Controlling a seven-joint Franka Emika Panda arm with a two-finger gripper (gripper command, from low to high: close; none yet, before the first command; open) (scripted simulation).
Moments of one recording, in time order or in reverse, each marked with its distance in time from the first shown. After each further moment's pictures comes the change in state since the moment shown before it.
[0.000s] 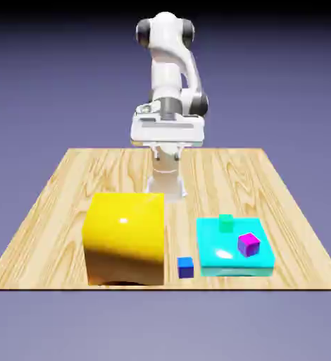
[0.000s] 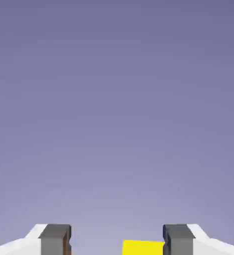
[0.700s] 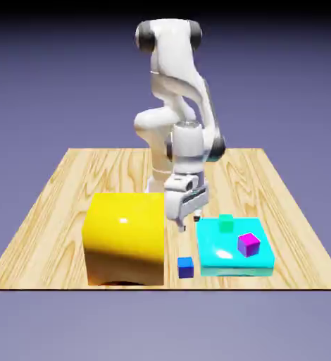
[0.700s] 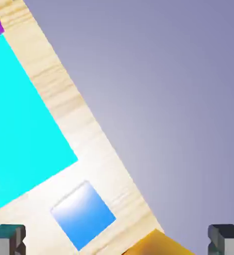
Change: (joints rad) arm 0.547 0.620 -0.406 0.258 -0.008 -0.234 -0.913
